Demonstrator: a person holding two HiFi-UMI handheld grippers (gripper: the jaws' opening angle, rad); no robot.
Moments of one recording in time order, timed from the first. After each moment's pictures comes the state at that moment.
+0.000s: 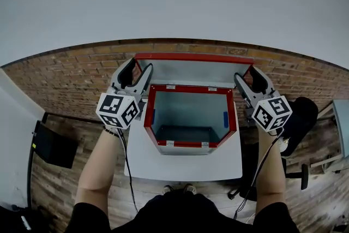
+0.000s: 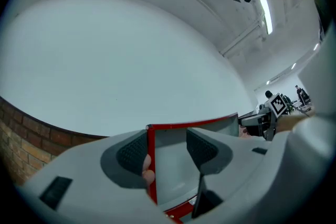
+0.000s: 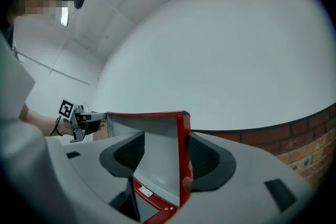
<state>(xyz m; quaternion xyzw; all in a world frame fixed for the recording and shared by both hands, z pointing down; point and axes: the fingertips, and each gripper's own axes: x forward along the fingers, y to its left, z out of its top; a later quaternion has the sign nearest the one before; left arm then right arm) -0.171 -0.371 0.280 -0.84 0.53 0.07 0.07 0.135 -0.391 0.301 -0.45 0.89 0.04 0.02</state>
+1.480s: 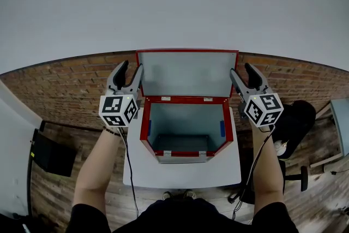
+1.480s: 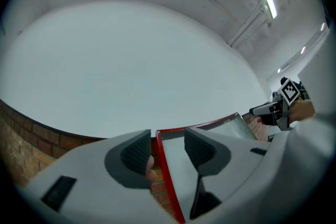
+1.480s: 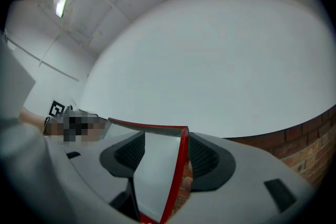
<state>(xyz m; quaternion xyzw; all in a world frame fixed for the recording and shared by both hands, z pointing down) -0.194 -0.424 0.284 -0.80 0.59 0.05 0.09 0.143 -0.442 0.291 -0.50 0.87 0.06 0.02</state>
